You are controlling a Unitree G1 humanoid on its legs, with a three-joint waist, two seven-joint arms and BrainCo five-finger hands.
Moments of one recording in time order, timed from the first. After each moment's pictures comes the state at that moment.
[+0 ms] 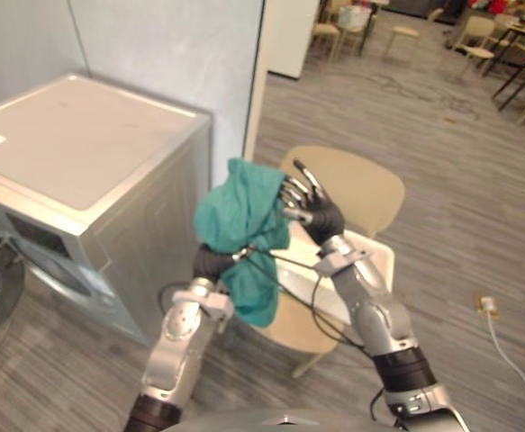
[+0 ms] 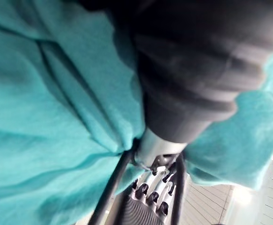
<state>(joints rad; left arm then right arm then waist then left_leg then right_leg) 0.08 -0.02 -0.27 -0.11 -0.33 -0.01 0.02 -0.17 -0.24 0.15 -0.14 0.71 0.06 0.17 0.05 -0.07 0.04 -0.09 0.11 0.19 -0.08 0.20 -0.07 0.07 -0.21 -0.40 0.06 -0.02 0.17</state>
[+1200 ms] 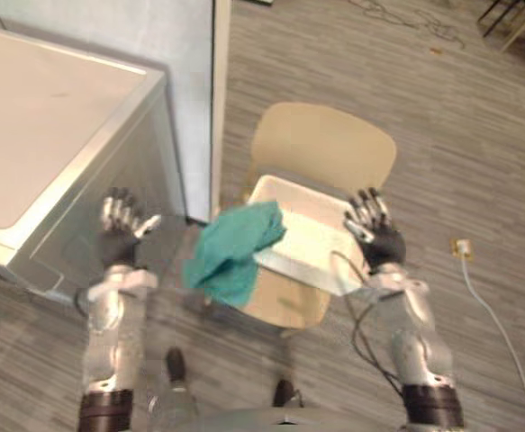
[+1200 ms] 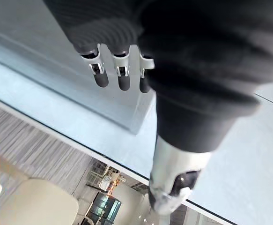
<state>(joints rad) 0.05 0.07 0.12 -0.19 -0.50 -0.07 0.10 0.03 -0.22 -0.15 -0.15 0.70 0.04 0.12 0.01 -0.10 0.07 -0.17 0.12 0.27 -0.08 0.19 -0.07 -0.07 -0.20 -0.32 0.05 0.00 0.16</state>
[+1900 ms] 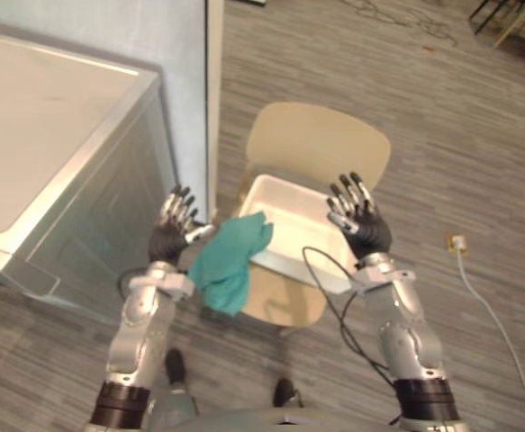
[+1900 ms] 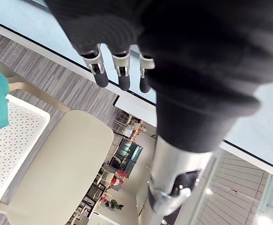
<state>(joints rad) 0.02 0.10 -0.10 -0.13 -0.48 -0.03 0.01 -0.01 -0.22 -0.04 -0.22 0.70 0.04 0.12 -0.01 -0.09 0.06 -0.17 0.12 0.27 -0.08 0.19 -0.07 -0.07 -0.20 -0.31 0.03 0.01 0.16</state>
